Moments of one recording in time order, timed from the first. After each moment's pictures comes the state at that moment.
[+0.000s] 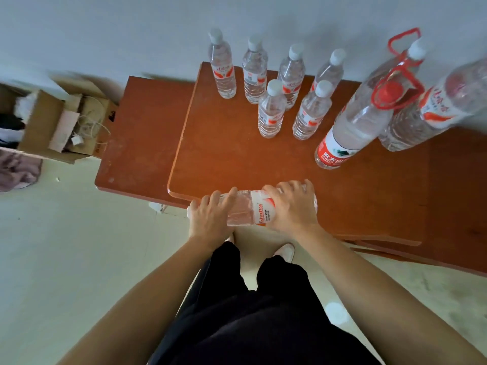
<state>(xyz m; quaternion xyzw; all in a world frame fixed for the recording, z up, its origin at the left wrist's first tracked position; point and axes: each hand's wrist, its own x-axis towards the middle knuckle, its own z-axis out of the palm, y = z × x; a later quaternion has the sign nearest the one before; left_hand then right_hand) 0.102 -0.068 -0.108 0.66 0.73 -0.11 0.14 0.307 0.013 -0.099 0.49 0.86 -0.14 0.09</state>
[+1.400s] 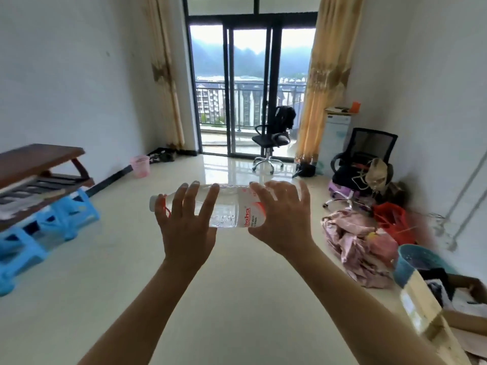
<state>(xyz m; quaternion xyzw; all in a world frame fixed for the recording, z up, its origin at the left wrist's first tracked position) -0.320 -0.932 0.224 -0.05 0.88 -0.09 -0.46 -0.400 -0.730 0.239 -0.30 0.85 -0.14 -0.42</state>
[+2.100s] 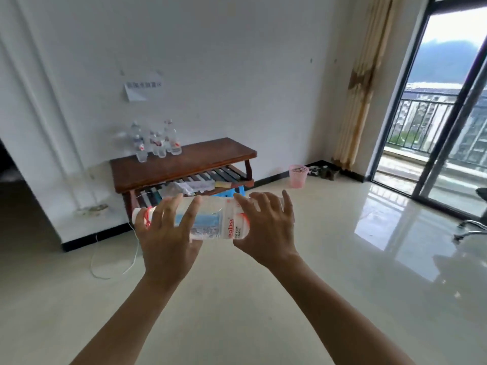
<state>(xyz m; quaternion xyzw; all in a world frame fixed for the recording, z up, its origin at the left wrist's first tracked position) -0.409 -1.401 0.232 -0.39 0.80 -0.26 -0.39 -0.612 -1.321 0.239 -0.60 0.69 -0.27 -0.29</state>
